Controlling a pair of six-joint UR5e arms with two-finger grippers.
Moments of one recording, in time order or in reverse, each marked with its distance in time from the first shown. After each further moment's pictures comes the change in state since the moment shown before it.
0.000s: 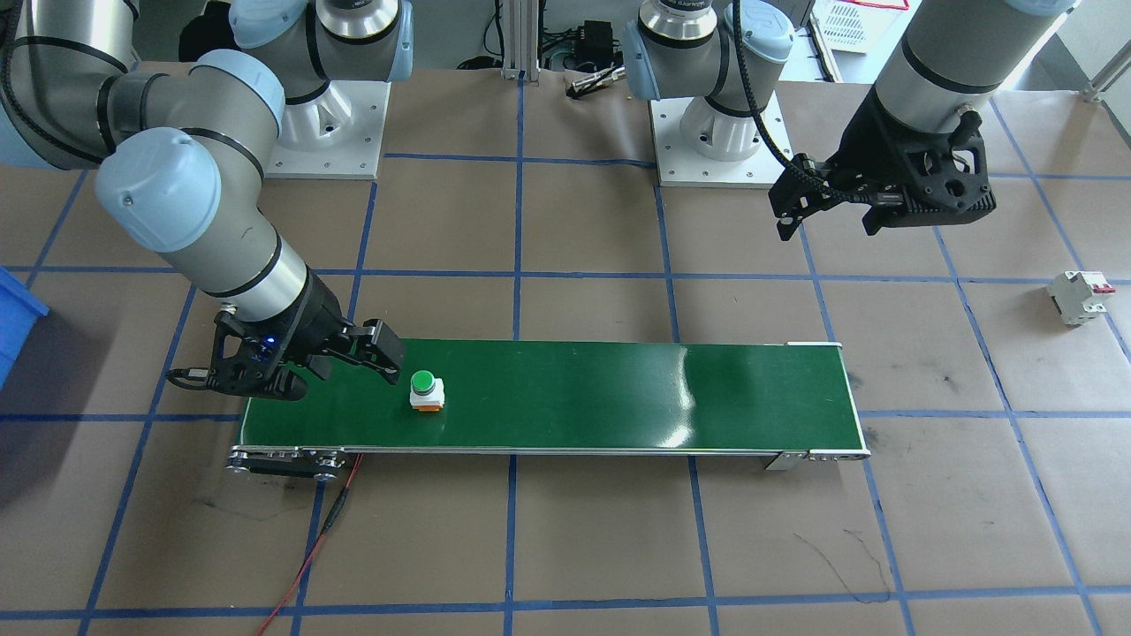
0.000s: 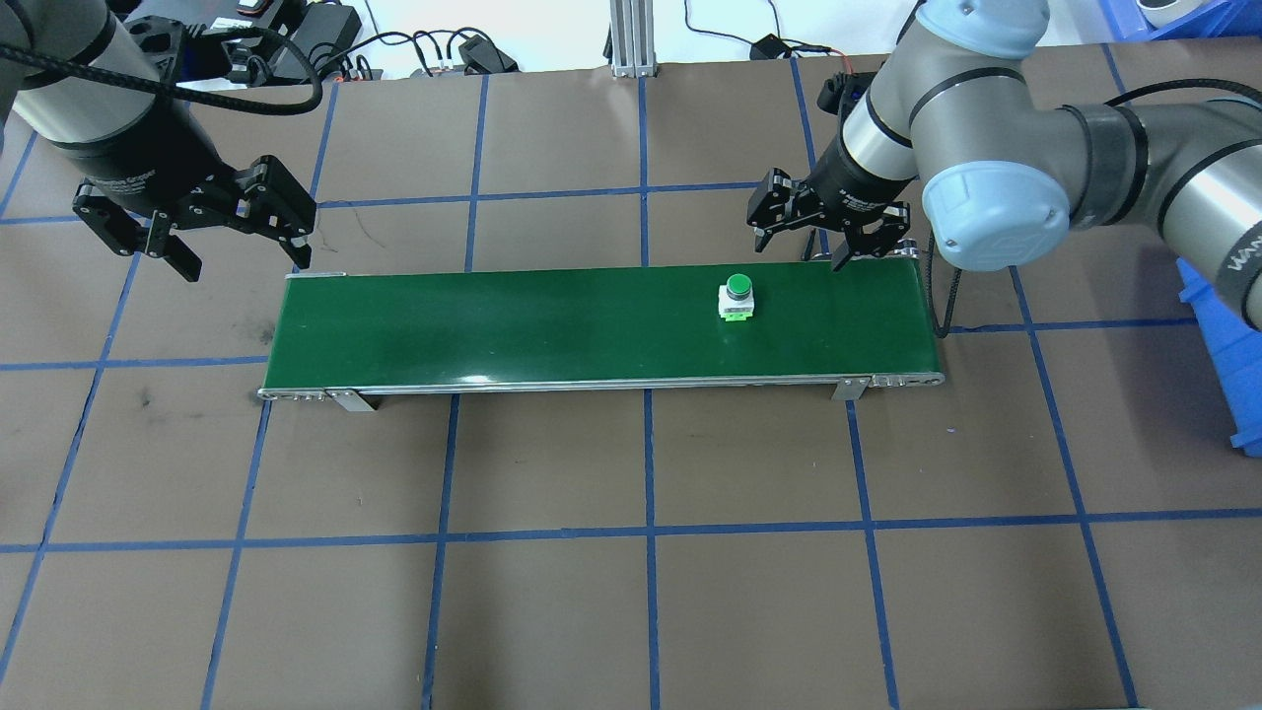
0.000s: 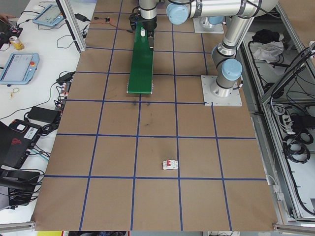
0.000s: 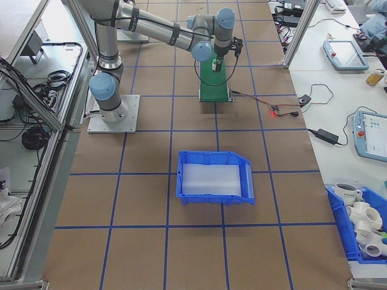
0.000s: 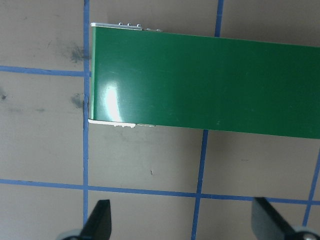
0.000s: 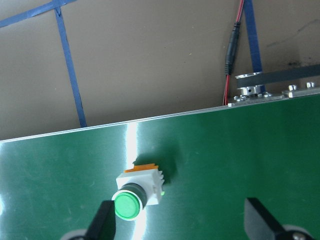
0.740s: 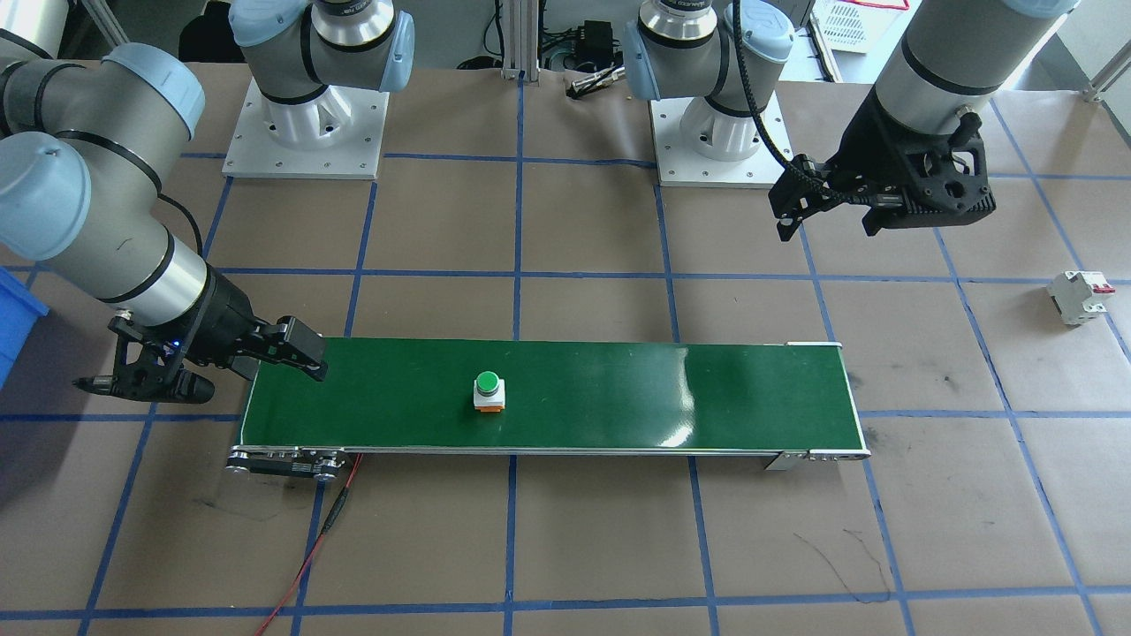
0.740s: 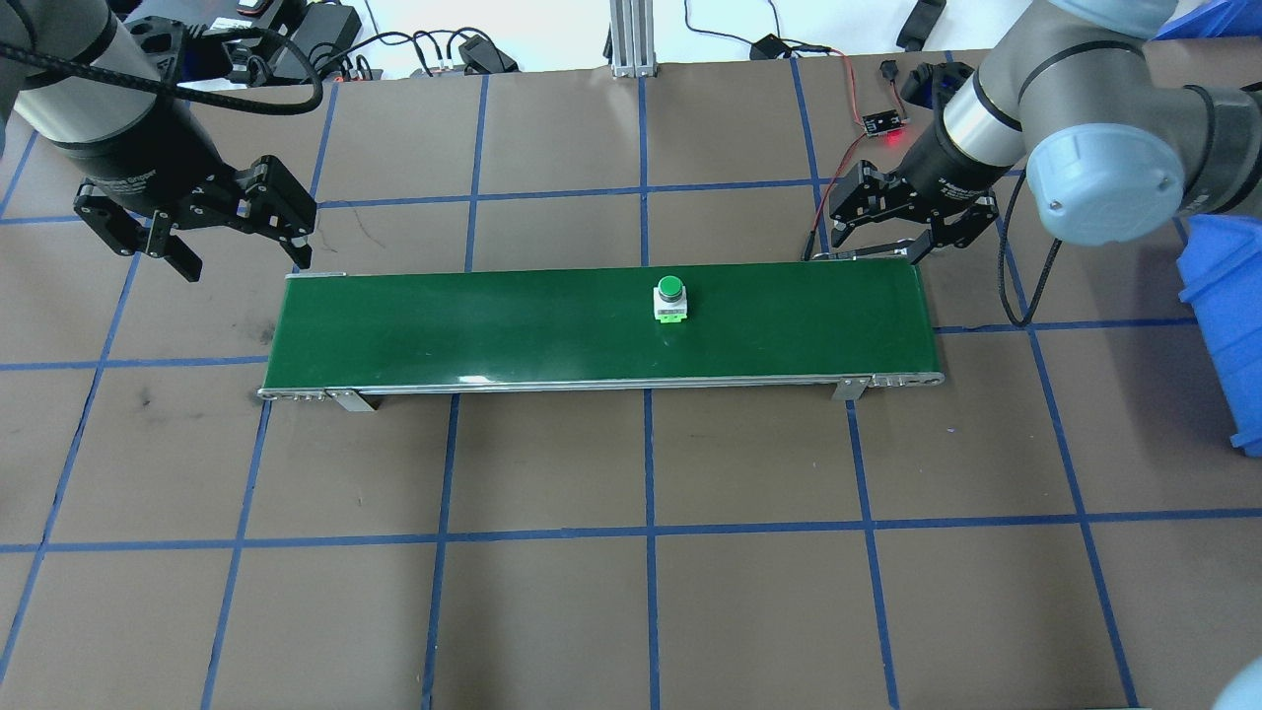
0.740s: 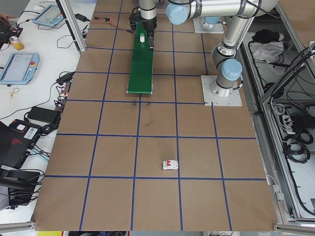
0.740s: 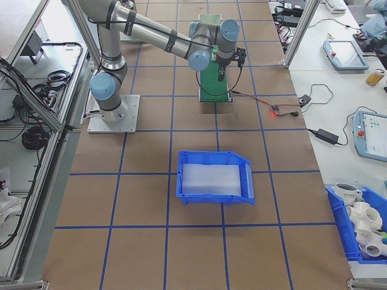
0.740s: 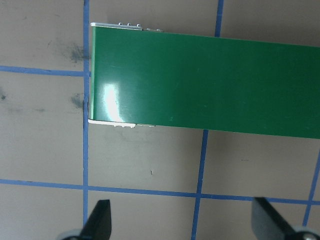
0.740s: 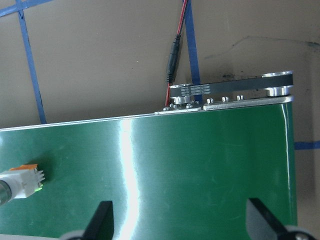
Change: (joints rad) left arm 0.000 -0.002 0.000 0.000 0.000 0.000; right arm -0.150 -0.024 -0.001 0.097 0.018 -0.210
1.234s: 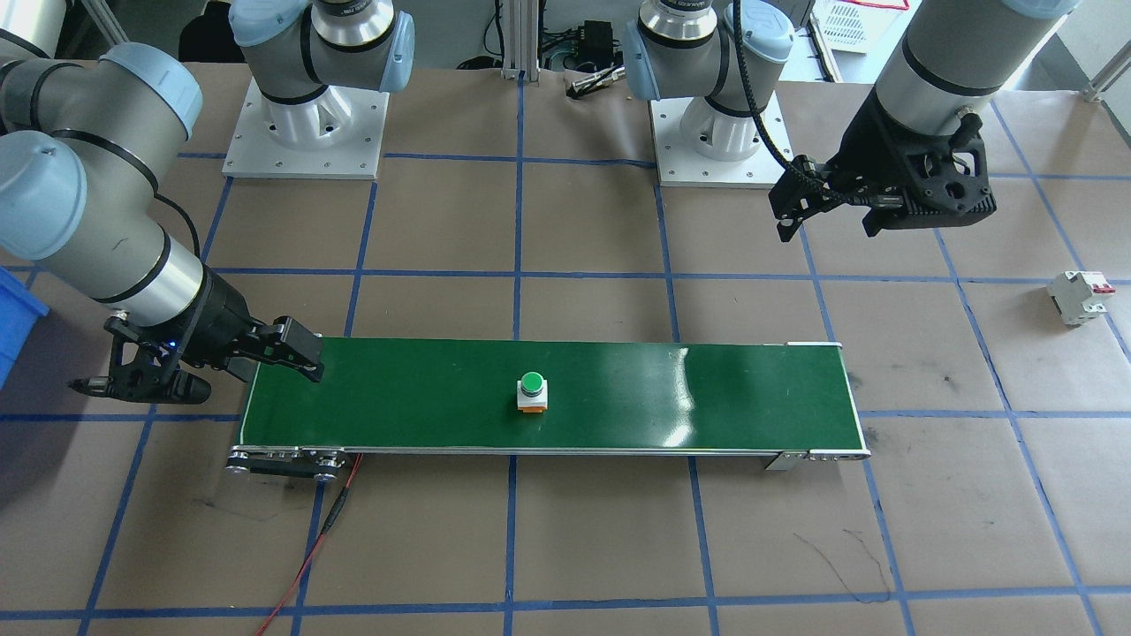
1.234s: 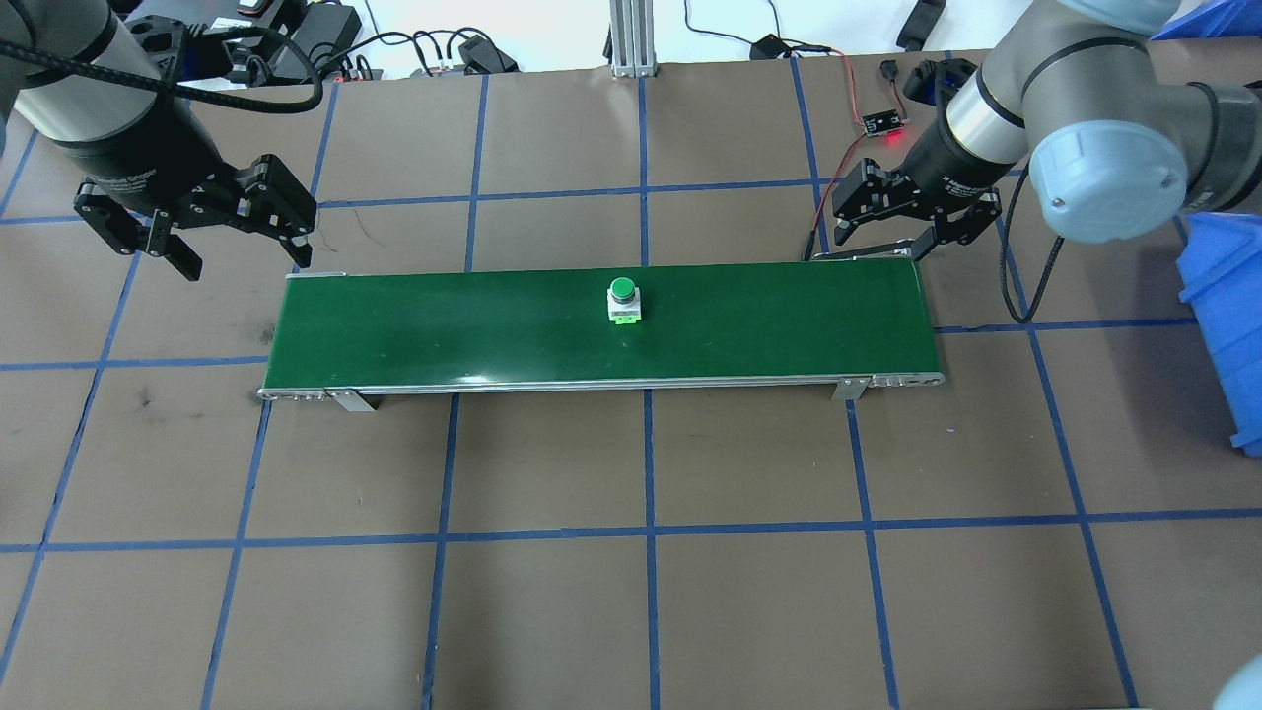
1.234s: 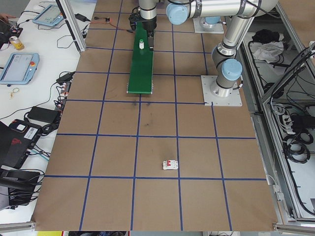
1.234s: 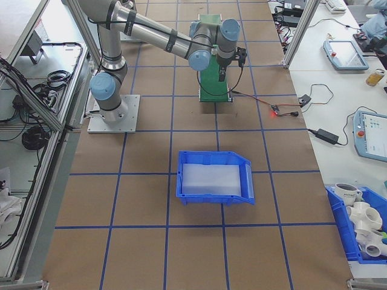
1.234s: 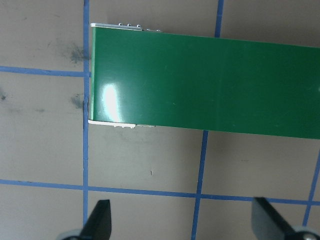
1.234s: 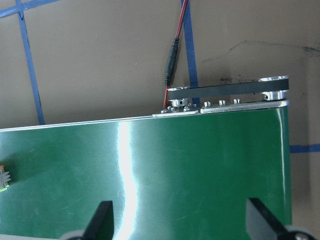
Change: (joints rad) left arm 0.000 -0.002 0.002 0.000 0.000 0.000; right arm -0.003 0.001 -0.005 0.000 -0.005 -0.013
